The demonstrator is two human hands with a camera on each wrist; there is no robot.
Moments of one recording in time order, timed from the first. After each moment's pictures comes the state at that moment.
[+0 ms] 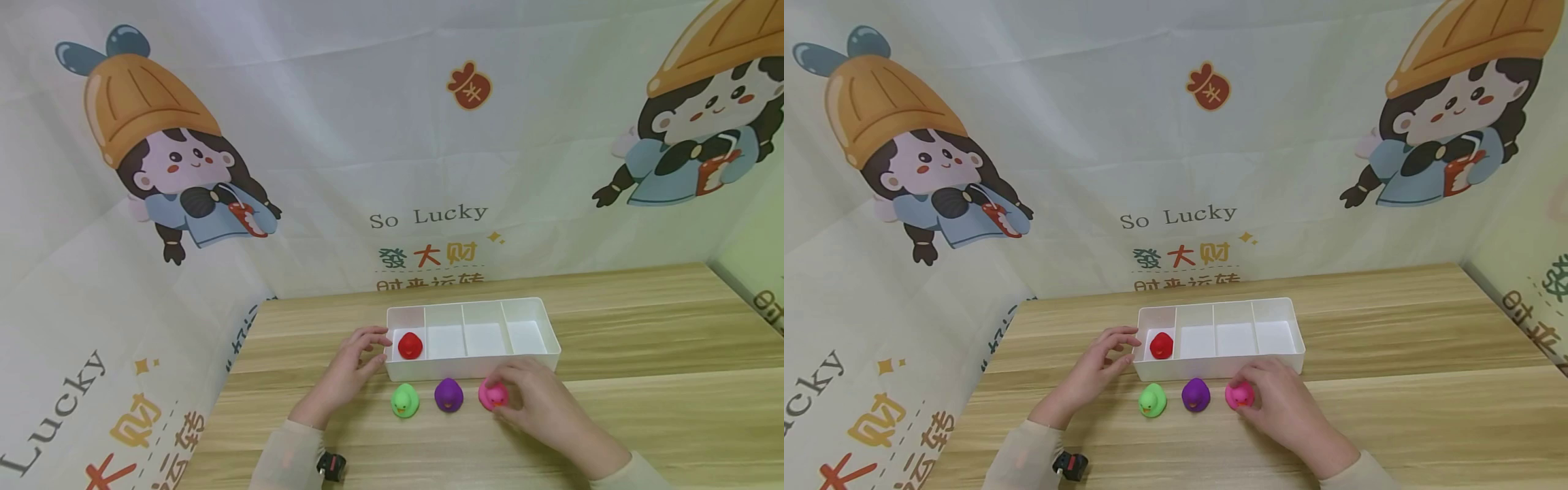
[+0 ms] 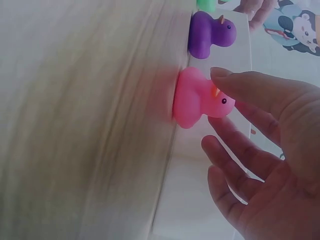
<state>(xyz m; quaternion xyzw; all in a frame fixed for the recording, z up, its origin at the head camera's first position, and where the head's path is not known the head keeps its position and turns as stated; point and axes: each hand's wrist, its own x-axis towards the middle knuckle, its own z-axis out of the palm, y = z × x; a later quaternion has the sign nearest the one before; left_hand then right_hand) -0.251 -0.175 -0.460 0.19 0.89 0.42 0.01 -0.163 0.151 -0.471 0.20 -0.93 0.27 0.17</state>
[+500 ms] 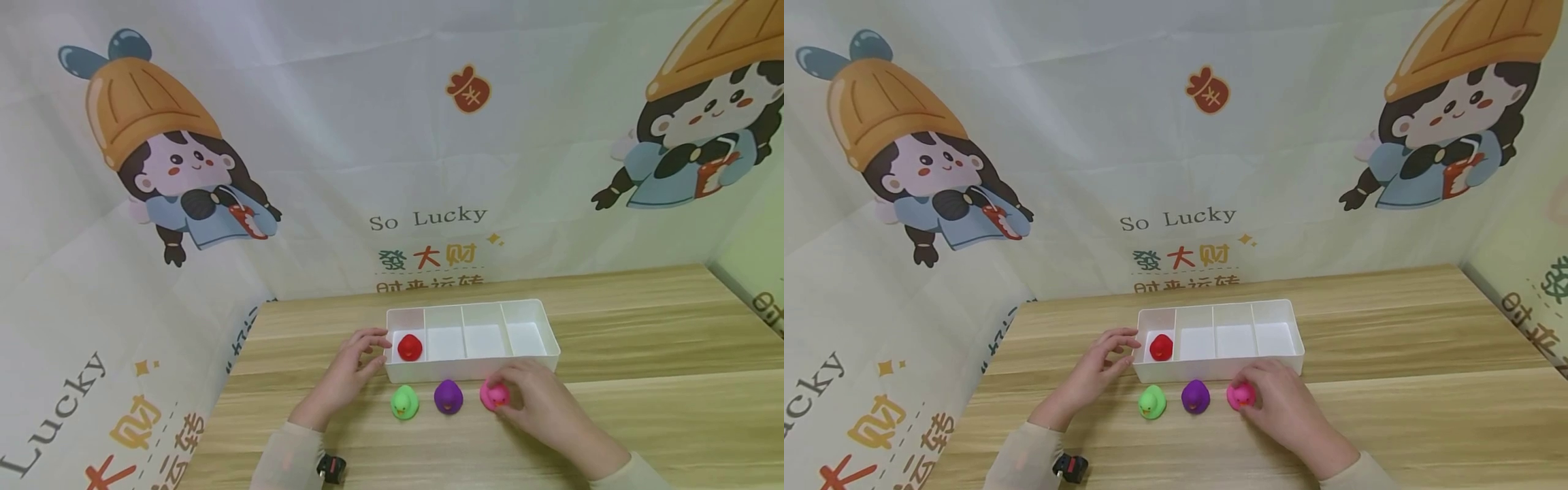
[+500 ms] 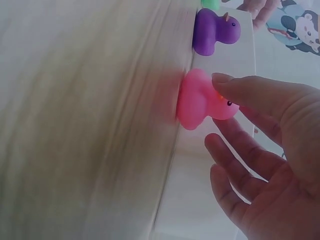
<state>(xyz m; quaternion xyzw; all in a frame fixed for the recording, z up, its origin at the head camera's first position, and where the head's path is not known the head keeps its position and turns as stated) -0.251 -0.175 -0.460 0.19 0.89 0.41 0.01 -0.166 0.153 -0.472 0.20 -0.93 0.26 0.16</state>
